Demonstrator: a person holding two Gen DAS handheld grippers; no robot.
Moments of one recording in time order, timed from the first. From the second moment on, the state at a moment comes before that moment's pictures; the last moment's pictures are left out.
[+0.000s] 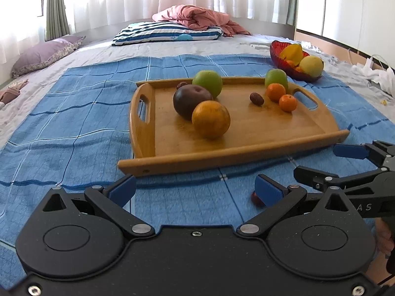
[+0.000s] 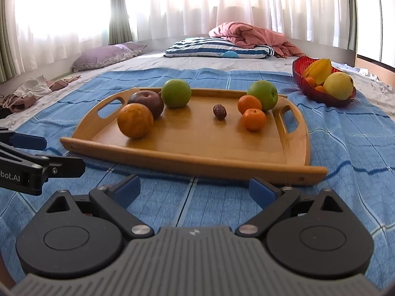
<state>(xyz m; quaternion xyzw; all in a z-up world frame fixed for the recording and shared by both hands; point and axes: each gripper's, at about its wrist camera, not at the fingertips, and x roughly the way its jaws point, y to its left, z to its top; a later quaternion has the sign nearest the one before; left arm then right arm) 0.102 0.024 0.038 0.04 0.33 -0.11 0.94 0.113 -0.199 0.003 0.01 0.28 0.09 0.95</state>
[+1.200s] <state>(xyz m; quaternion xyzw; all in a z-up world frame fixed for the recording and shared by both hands) 0.057 0.020 0.027 0.03 0.35 -0.16 0.92 0.057 -0.188 -0.010 -0.04 0.25 0.10 0.96</state>
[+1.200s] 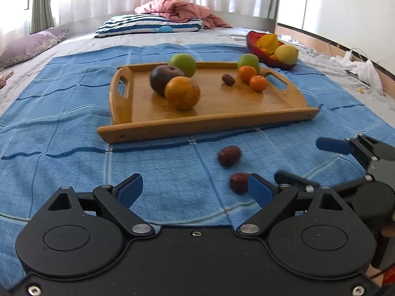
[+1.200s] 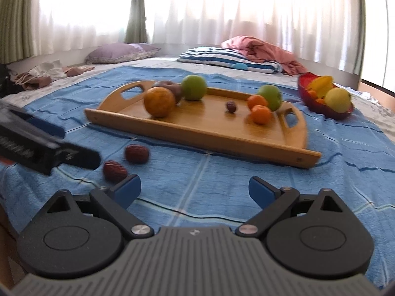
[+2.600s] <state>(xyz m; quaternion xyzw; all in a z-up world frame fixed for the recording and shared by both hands) 0.056 0.035 0.013 -0.02 0.33 -0.05 0.94 0.069 -0.165 -0.011 0.07 0.25 0.09 0.96</state>
